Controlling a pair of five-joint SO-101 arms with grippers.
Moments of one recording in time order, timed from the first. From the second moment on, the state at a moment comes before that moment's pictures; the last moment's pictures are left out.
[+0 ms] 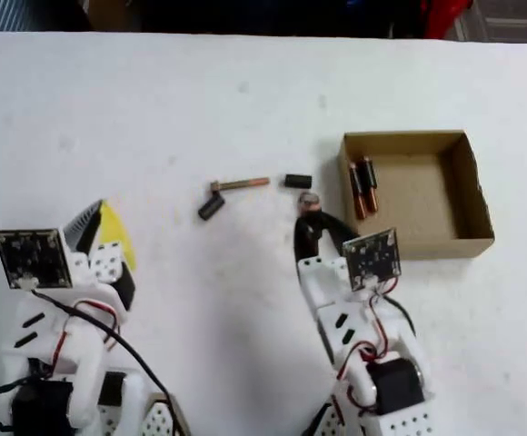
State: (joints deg) left arm -4.5 -93.6 59.3 62.9 7.0; right arm -20.7 -102.4 81.6 44.9 3.8
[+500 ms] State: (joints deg) left arm -4.5 -100.5 55.5 64.9 7.0; right arm -14.0 -90.9 53.4 58.2 6.2
